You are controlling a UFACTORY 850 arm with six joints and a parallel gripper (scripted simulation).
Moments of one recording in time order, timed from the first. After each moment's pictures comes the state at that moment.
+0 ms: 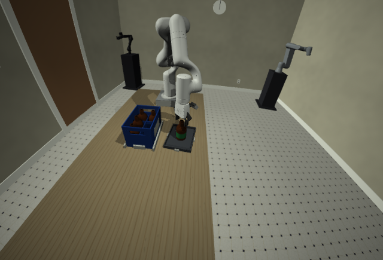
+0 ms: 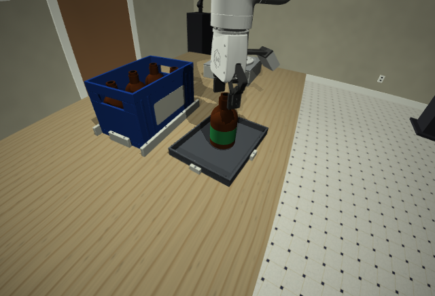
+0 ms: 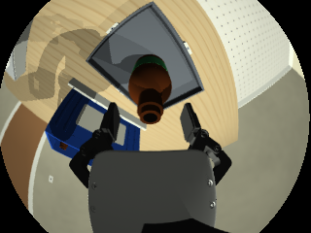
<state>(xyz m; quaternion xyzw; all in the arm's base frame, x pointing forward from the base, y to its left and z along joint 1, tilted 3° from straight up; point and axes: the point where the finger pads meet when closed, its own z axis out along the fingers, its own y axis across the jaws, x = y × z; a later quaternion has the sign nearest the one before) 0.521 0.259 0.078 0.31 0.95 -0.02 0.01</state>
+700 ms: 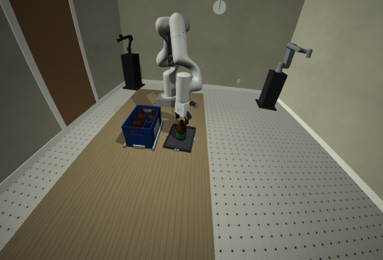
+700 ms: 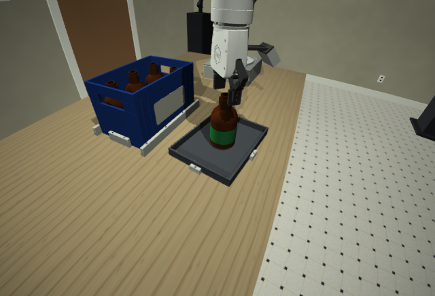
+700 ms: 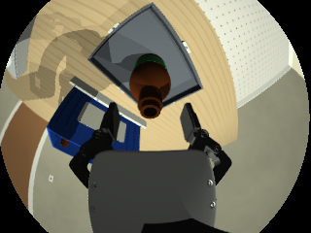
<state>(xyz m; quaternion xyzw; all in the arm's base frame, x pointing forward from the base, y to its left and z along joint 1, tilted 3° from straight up) 0.521 0.260 0.087 0.31 0.95 -0.02 0.01</state>
